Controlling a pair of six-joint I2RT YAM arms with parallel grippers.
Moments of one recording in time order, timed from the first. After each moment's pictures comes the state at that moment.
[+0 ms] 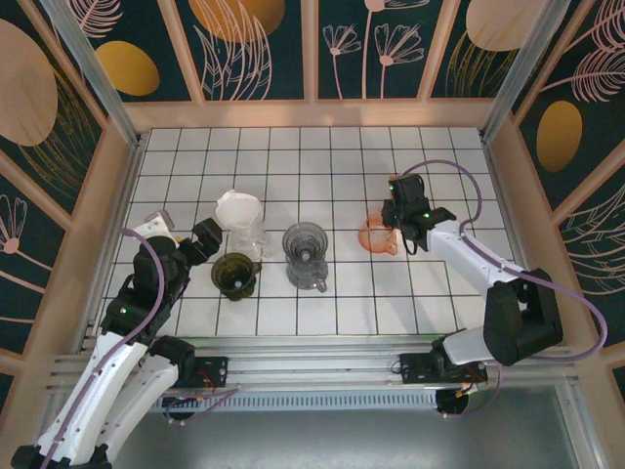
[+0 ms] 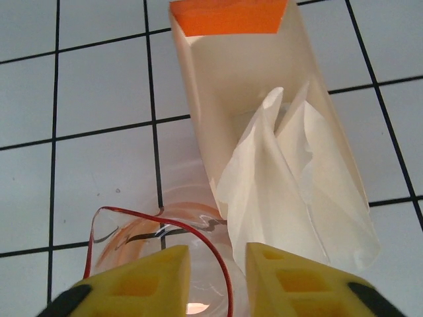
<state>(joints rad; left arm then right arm) -0.36 0.55 0.63 -0.48 -0.23 -0.73 0.39 1.39 0.93 -0.39 0.24 0.43</state>
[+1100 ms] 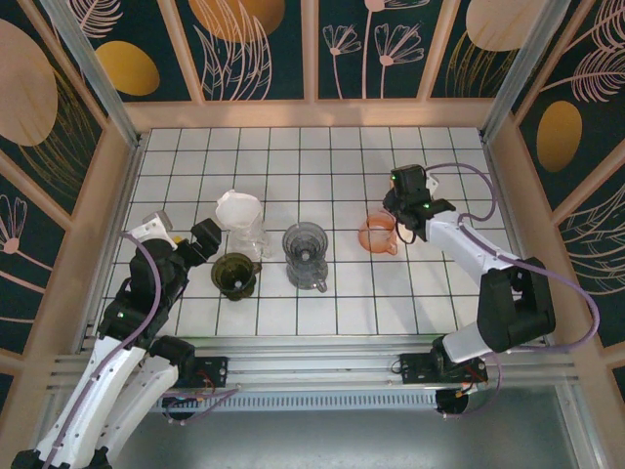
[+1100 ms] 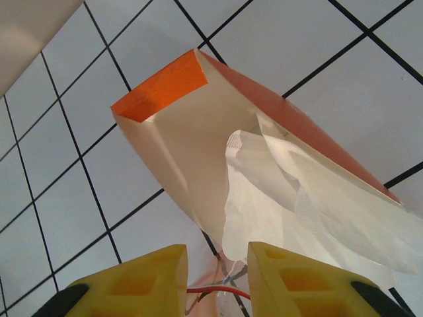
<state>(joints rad) -0.36 0.52 0.63 -0.48 -0.21 -0.73 0.35 1.46 0.99 -0.35 0.23 0.92</state>
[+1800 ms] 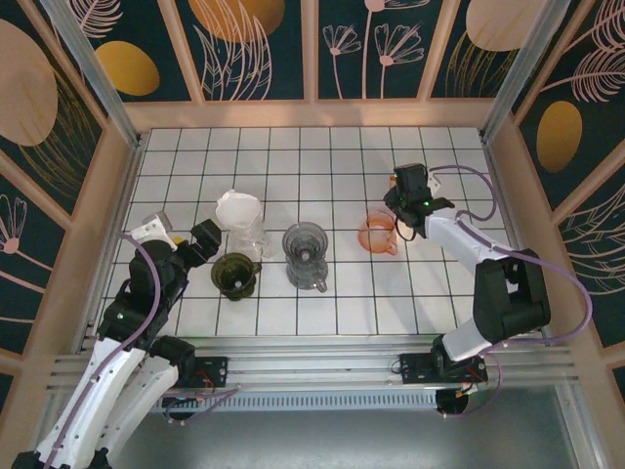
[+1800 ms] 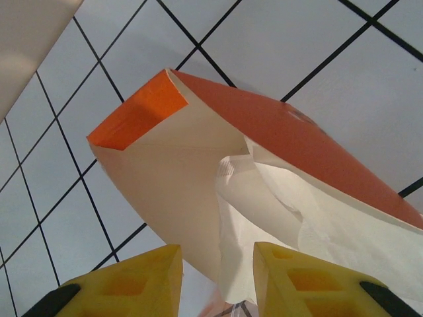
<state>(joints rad) -0.36 0.51 0.62 -0.48 -0.21 -0.73 0.32 1.52 0.99 -0.29 0.20 0.98</state>
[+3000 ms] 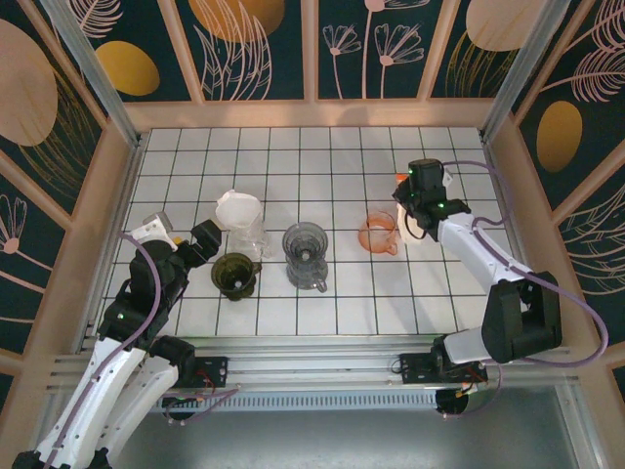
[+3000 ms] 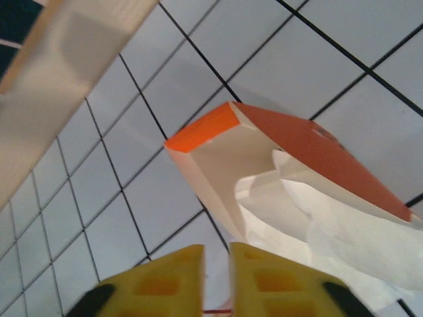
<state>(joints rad) -0.36 0.51 0.62 -0.48 -0.21 -0.73 0.27 1.39 0.99 -0.33 0.17 0.92</state>
